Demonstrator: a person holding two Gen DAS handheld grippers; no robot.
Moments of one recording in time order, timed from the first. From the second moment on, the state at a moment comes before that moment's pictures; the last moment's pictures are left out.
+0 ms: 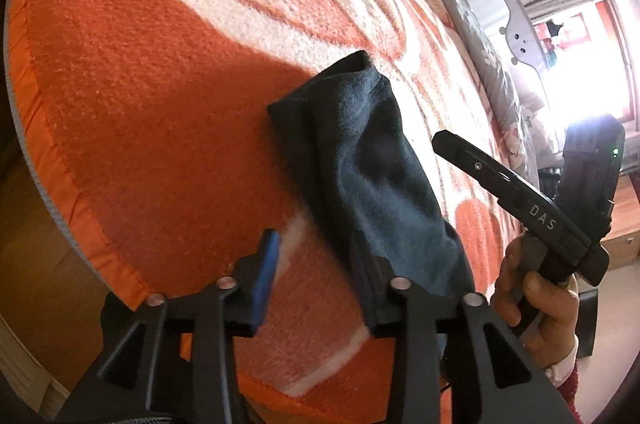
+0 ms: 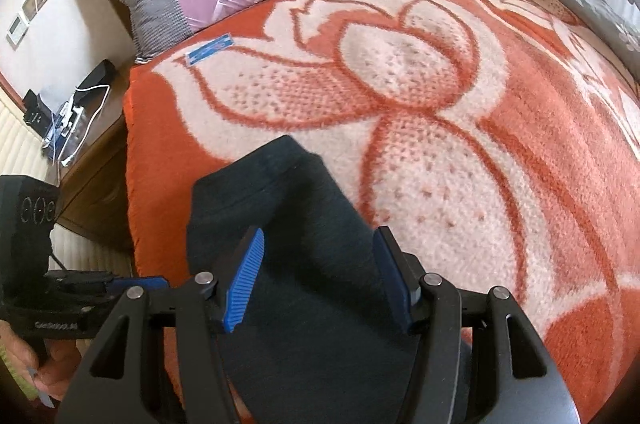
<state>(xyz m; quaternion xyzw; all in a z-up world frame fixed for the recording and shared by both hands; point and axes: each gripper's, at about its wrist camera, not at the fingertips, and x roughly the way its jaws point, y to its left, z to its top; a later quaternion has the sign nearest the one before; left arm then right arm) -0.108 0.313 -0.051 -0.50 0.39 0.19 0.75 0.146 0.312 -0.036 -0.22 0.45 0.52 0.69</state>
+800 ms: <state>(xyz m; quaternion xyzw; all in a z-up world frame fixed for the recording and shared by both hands) -0.069 0.335 -0.079 -0.53 0.38 0.21 0.73 0.175 0.366 -0.075 -0.24 0.50 0.56 0.62</state>
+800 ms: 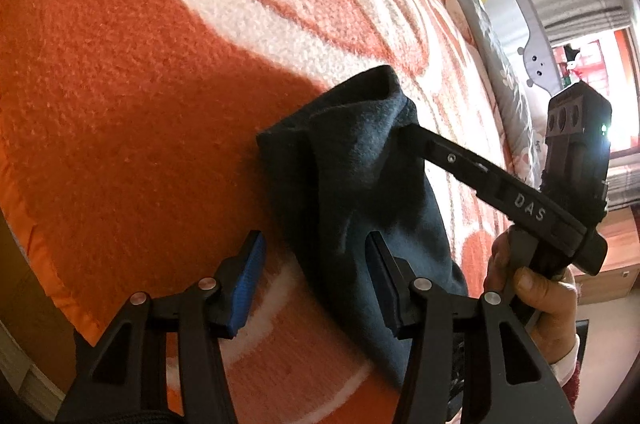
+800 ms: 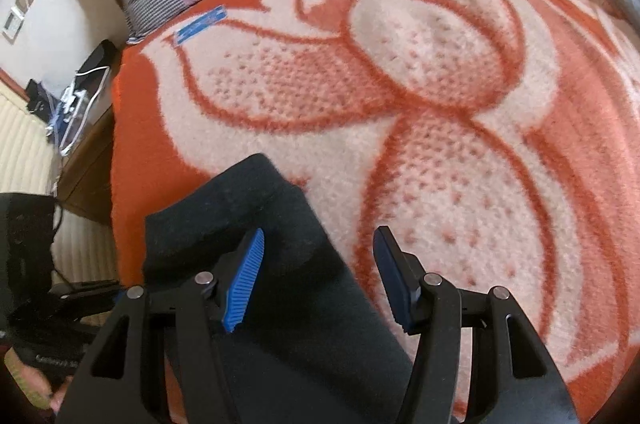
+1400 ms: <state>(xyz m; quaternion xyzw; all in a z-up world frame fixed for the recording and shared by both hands) -0.041 0.343 -0.084 -0.51 0.38 0.21 0.74 0.174 0.375 -0.086 -0.23 0.52 0.60 0.56</state>
